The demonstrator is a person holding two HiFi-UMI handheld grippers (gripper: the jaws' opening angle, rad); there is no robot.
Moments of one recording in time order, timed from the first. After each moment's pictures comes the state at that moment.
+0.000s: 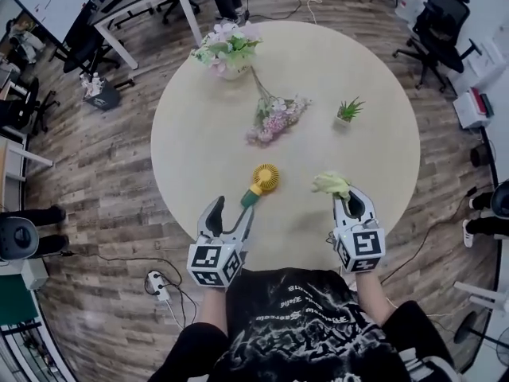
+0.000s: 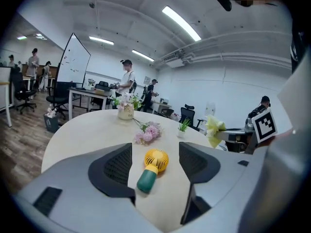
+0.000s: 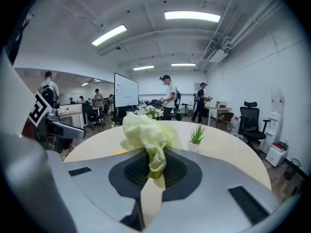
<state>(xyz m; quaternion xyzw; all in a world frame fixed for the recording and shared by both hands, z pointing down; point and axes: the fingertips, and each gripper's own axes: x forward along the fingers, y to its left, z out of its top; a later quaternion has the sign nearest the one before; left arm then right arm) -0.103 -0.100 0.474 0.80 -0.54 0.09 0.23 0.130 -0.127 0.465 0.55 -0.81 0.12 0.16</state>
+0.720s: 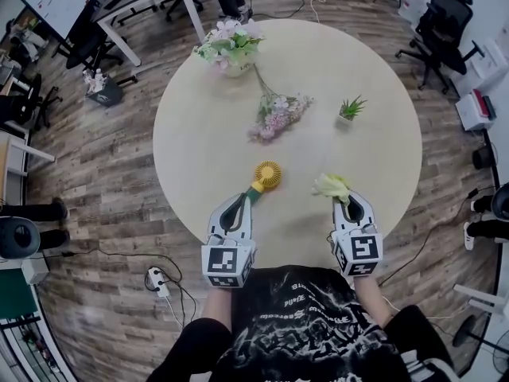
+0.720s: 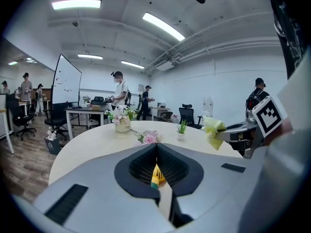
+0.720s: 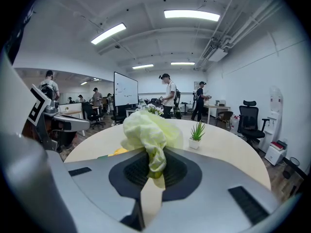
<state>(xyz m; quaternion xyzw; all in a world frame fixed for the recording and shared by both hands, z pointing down) -0.077 -0.101 0.448 0.81 -0.55 0.12 0.14 0.132 -0.111 0.468 0.55 -0.81 0.12 0.17</state>
